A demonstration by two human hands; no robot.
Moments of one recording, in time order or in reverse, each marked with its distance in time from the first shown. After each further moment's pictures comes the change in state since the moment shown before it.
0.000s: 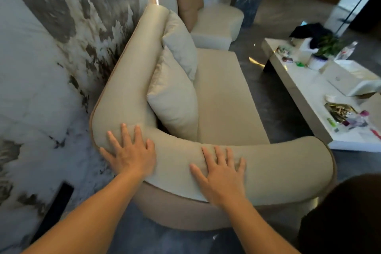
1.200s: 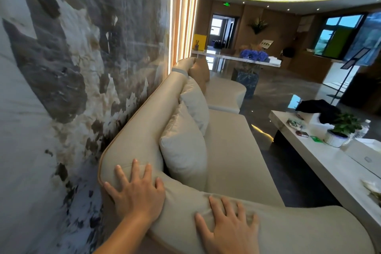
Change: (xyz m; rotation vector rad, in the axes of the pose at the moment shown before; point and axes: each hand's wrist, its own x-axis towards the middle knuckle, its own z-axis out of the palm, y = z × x) left_hand 0.244 0.047 -0.007 -0.026 0.170 0.055; right_hand 0.224 -0.087 -0.015 -0.027 0.223 0.120
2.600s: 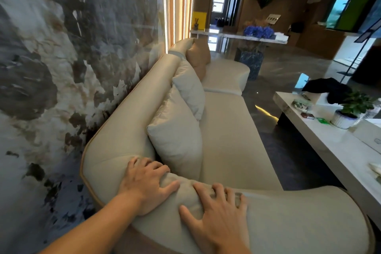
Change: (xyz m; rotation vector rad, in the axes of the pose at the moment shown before) left_hand 0.017 0.033 -0.002 0.115 -0.060 0.581; right_hand 0.025 0.012 -0.017 0.045 -0.052 -0.161
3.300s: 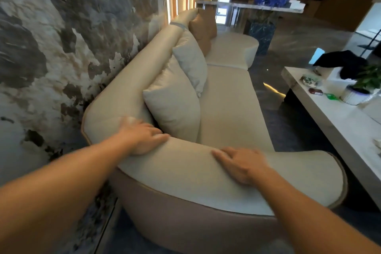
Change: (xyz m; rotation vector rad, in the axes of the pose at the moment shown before) left_hand 0.045 -0.007 -0.018 0.104 -0.384 -0.052; right_hand 0.067 0.103 -0.029 -0.059 -0.296 -0.065
